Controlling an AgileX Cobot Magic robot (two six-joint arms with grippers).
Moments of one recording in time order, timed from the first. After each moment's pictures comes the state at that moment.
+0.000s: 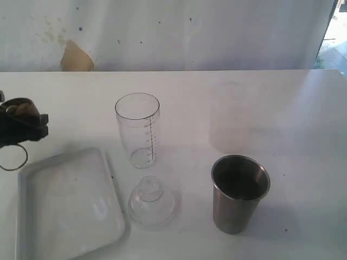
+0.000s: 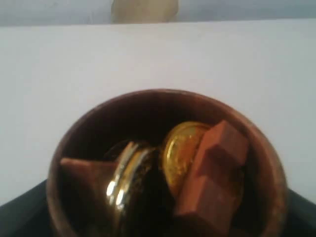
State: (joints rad) left arm 0.05 1.94 -0.67 0.25 -0.81 -0.13; right arm -0.05 0.00 0.00 -0.13 0.34 -0.07
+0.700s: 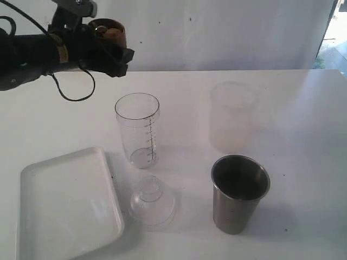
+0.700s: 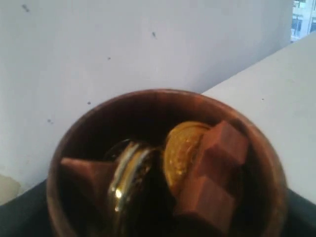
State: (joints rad) left arm -0.36 1.75 -1.16 0.72 -0.27 -0.44; right arm -0.05 0.00 0.00 -0.13 0.34 -0.07
